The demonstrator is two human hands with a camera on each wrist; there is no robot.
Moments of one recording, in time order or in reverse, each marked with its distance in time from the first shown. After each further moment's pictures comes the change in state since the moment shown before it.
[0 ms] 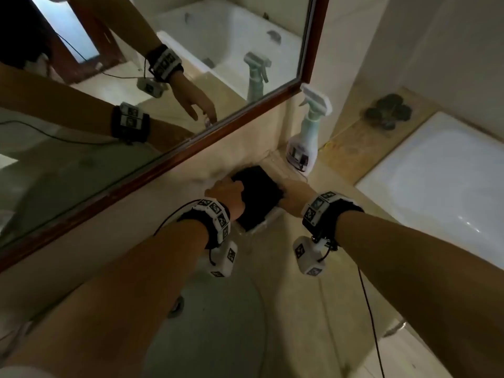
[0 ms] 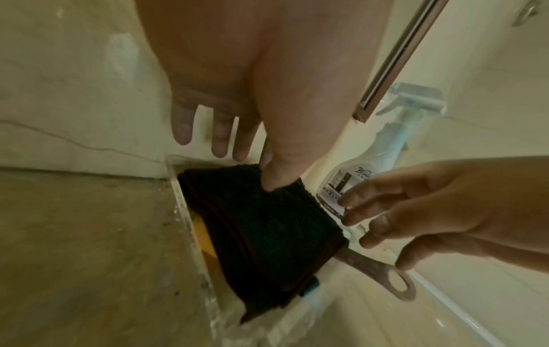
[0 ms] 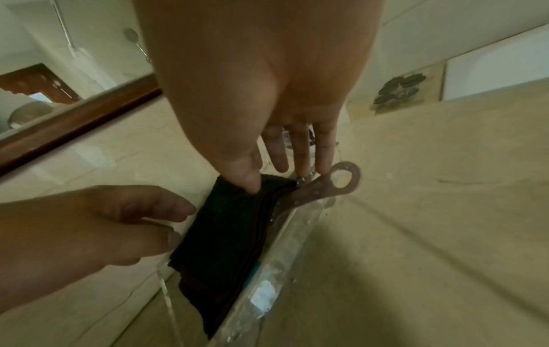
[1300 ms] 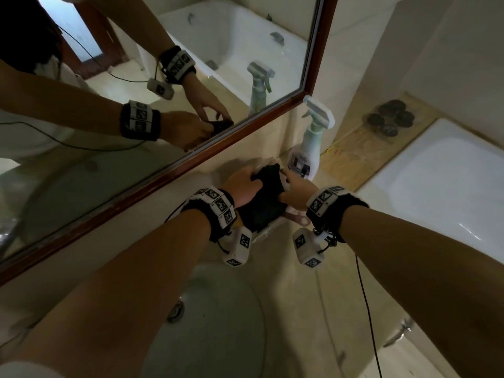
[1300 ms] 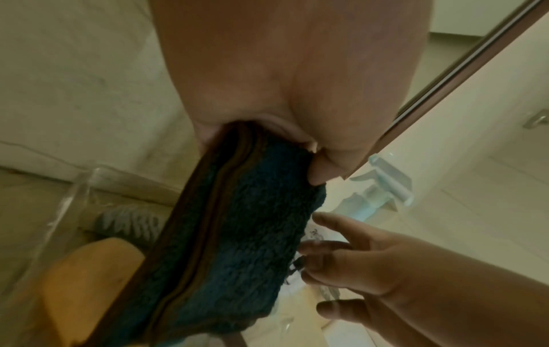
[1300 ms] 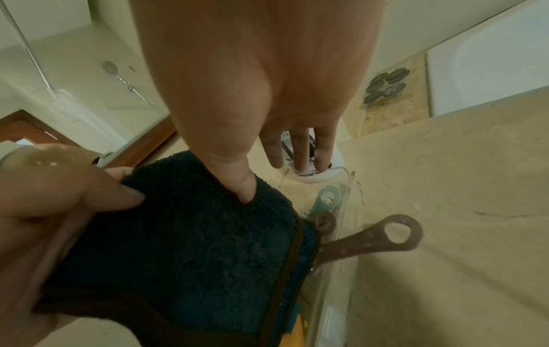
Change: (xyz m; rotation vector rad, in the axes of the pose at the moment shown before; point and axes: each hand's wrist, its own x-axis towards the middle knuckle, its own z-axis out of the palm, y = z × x) left_hand 0.003 0.031 -0.055 -0.676 0.019 0.076; right_hand 0.004 -0.011 -0.042 0.216 -0.005 0.079
